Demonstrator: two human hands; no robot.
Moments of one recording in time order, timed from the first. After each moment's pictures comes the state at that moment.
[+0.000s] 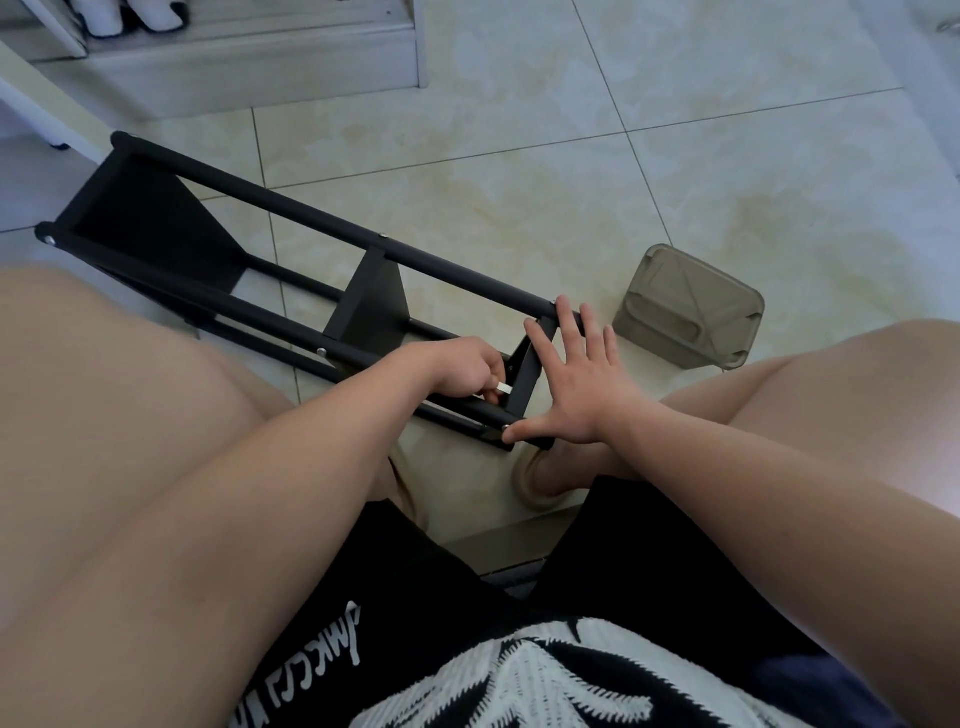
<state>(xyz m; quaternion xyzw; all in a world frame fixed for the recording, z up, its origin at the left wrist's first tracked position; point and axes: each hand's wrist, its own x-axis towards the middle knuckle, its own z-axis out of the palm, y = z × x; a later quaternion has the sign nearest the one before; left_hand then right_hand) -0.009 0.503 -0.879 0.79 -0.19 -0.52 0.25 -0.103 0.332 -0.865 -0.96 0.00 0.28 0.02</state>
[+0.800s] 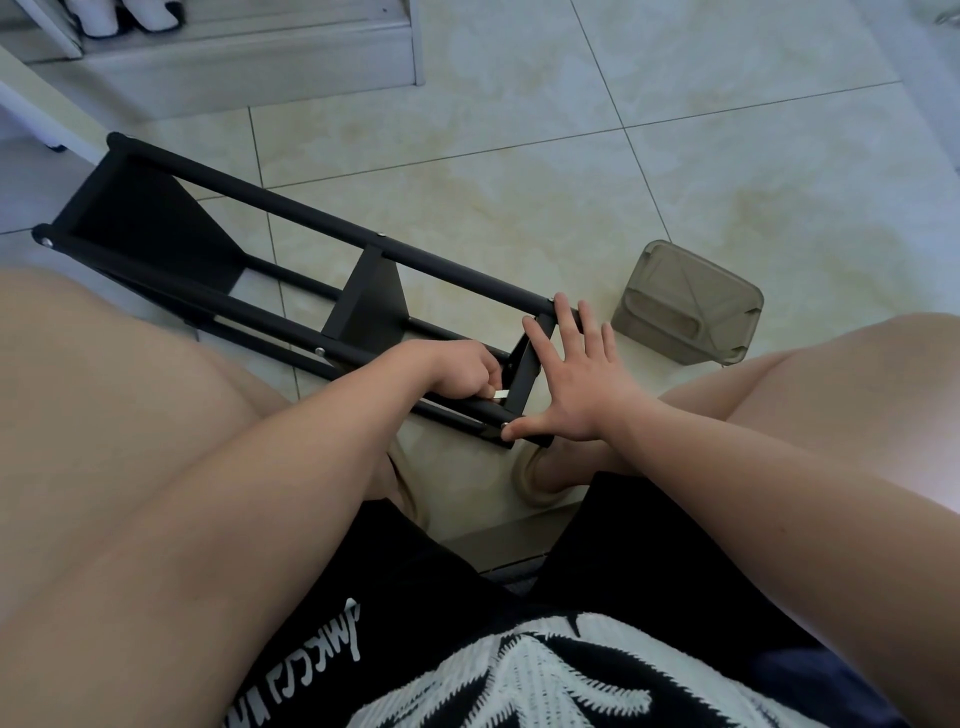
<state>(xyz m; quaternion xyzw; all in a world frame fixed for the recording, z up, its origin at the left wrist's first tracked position) -0.007 0.505 -0.876 0.80 -0.25 -0.52 0.18 -0.104 0.333 -0.865 -0.96 0.00 0.28 0.01</state>
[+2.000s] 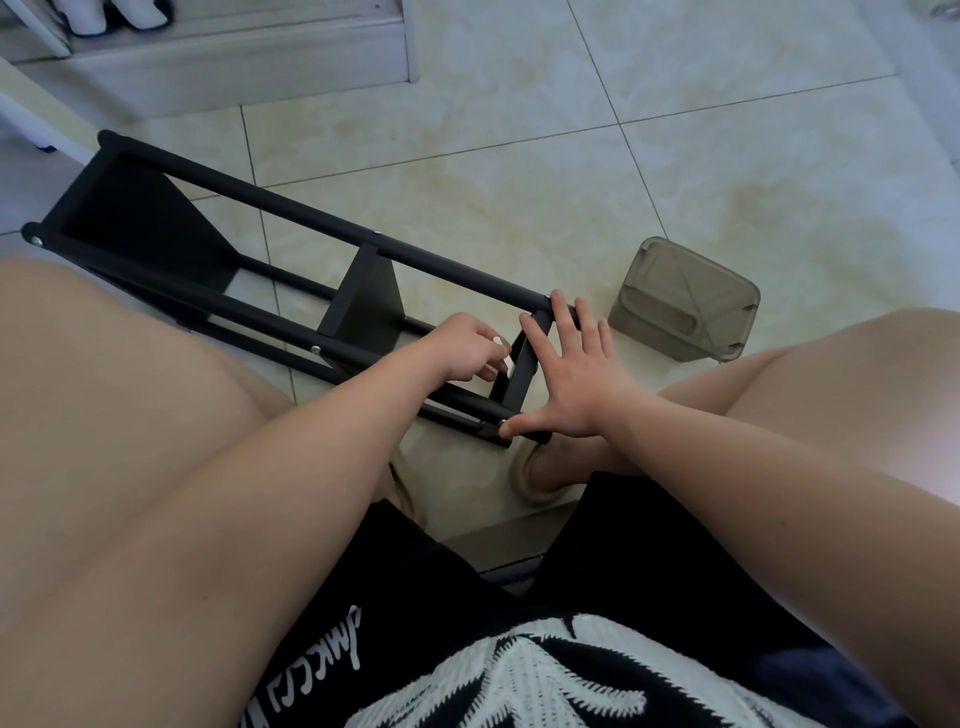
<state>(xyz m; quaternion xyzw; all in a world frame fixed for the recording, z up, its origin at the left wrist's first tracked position) -0.012 0.492 -0.880 0.78 -0.03 -0.46 0.43 -0.101 0.331 -0.863 -0.96 -0.01 0.28 0.02</state>
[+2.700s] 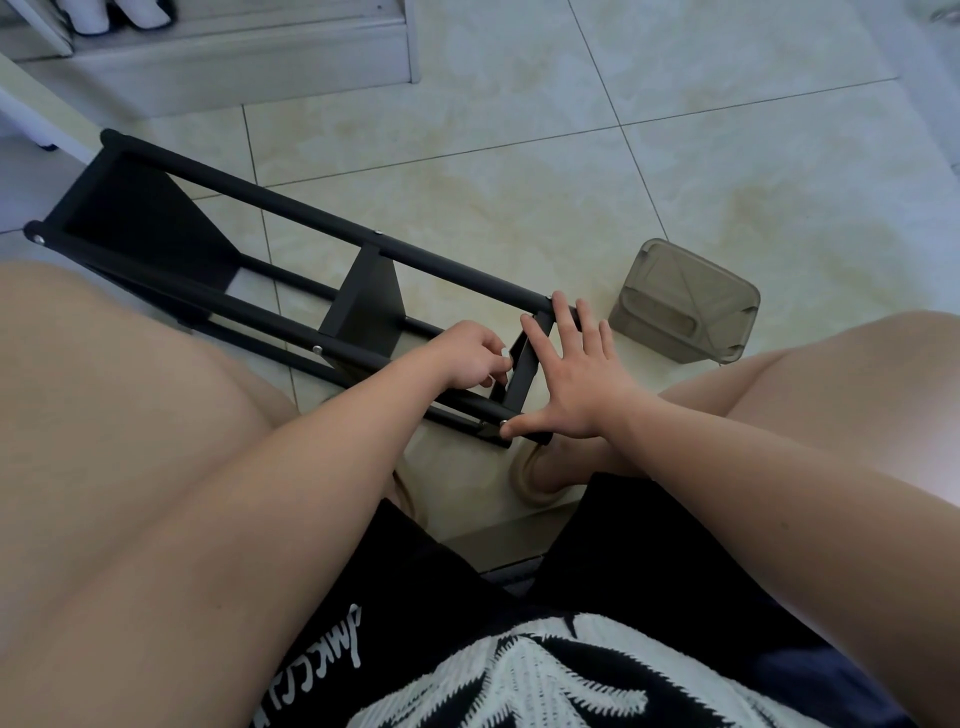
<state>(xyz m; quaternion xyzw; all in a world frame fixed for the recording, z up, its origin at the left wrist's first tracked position) -0.016 0.493 -0.885 0.80 -0.08 -0.45 0.39 -0.101 0.330 -0.863 -0.96 0.00 0.28 0.02</state>
